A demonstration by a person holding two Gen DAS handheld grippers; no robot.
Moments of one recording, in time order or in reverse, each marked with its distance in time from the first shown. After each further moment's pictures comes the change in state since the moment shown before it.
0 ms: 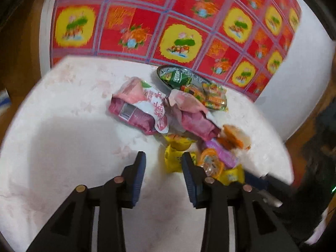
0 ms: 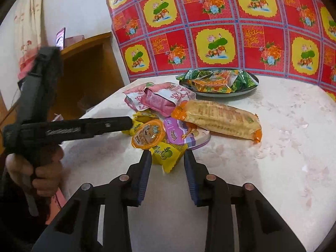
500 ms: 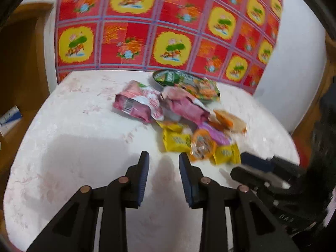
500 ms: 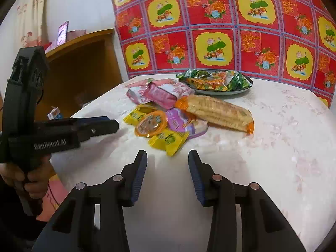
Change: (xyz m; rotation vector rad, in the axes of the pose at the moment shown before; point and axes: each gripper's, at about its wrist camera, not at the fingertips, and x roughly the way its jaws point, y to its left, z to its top) left arm -0.027 -0.015 -0.029 0.130 -0.087 0.076; right arm -0.013 0.011 -0.011 -0.051 -0.004 -0.069
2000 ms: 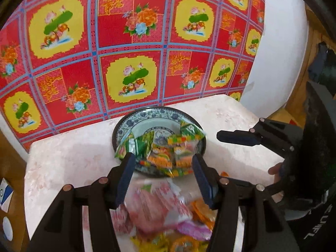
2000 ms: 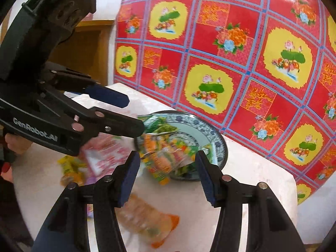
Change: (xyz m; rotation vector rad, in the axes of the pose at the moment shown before) left arm 0.068 -0.070 0.132 0.263 0.065 -0.030; right arm 0.044 -0.055 0.117 -0.366 0.029 -0.048
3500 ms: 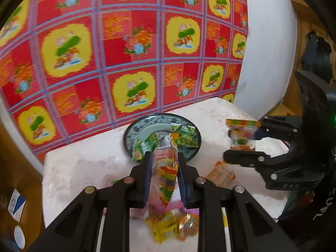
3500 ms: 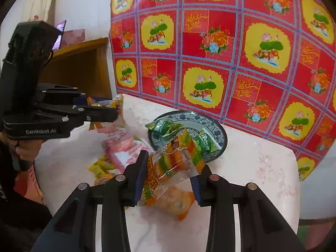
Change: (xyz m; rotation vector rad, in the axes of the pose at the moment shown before) left arm -0.040 0.002 -0.010 0.086 -0.060 -0.019; right arm -0.045 0.003 0.005 0.169 0.000 0.021
